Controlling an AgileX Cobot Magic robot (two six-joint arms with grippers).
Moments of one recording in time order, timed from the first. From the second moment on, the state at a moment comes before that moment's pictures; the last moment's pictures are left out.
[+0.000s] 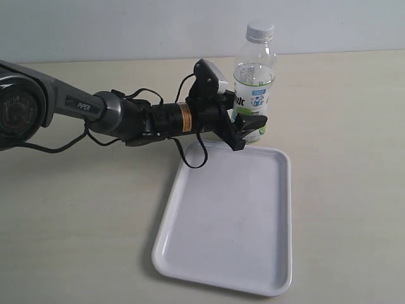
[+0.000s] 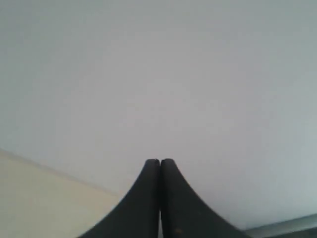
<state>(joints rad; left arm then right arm) -0.55 2.53 -1.56 0.91 -0.86 -0.52 0.00 1.94 -1.64 -1.44 0.59 0.56</state>
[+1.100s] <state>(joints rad) -0.55 2.53 -1.56 0.91 -0.86 -0.52 0.15 2.02 -2.06 0.29 1.23 -0.33</state>
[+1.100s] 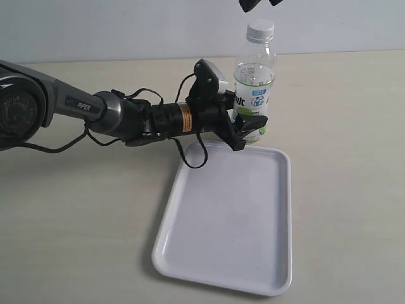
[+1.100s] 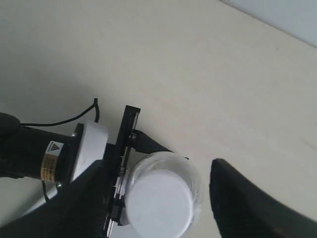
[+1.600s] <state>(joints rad) -0.55 2.53 -1.56 0.91 -0.86 -0.52 0.17 1.99 -2.00 0.21 1.23 -0.30</state>
